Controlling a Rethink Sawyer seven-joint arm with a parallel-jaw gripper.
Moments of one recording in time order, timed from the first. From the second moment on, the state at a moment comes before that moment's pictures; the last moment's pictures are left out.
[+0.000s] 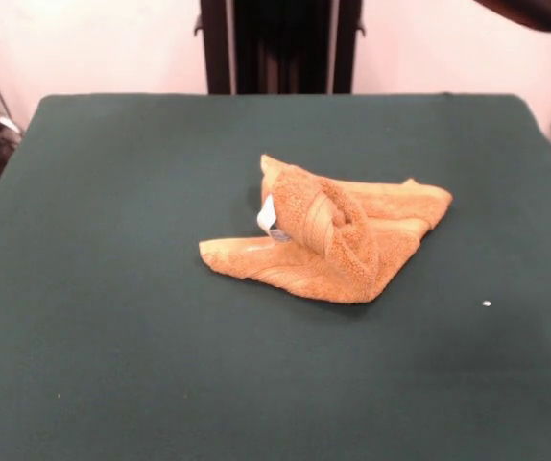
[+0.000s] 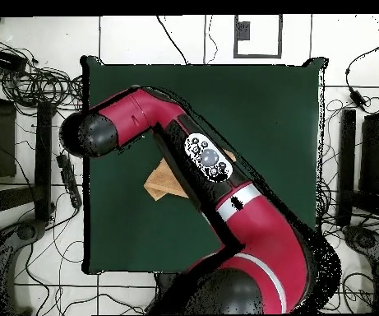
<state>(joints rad) -0.36 -0.42 0.96 1.36 -0.73 0.96 0.82</state>
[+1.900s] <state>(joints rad) -0.27 -0.48 0.96 1.14 -0.73 0.96 0.60</state>
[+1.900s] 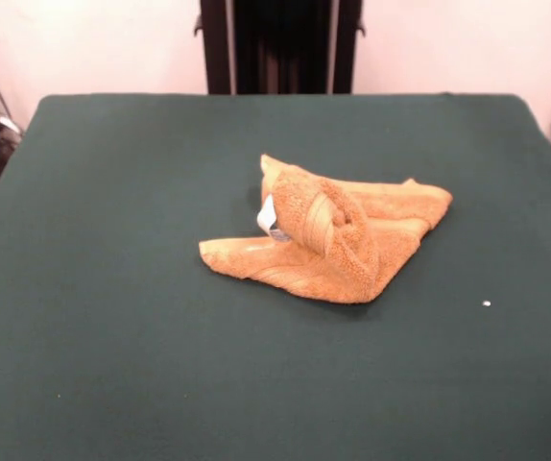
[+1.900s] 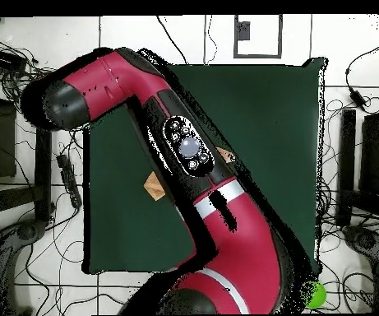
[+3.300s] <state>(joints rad) -0.23 -0.37 0.96 1.02 -0.72 1.01 0.54</state>
